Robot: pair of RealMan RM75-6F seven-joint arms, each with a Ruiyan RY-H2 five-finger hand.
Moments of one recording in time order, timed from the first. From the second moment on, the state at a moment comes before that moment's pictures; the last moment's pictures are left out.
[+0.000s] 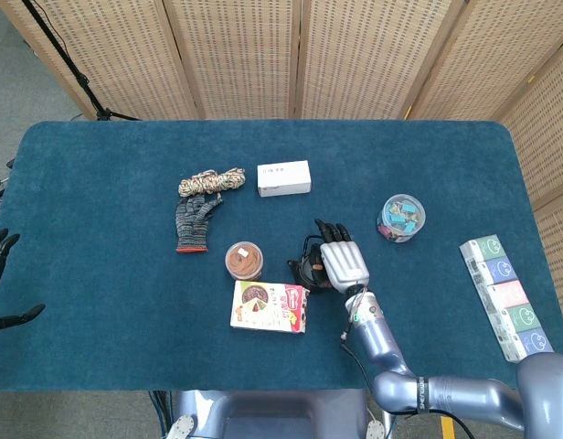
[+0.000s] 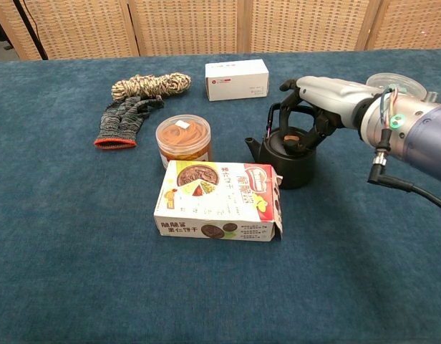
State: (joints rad) left arm -0.12 -0.98 -0.08 -1.74 1.41 1.43 -0.10; right arm 0.79 -1.65 0.24 -1.63 -0.75 1.12 -0.62
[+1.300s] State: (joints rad) left arm -0.11 -0.98 -0.08 -1.75 1.42 1.43 -0.09; right arm 0.64 -1.44 0.16 -1.59 -0.96 1.19 -0.45
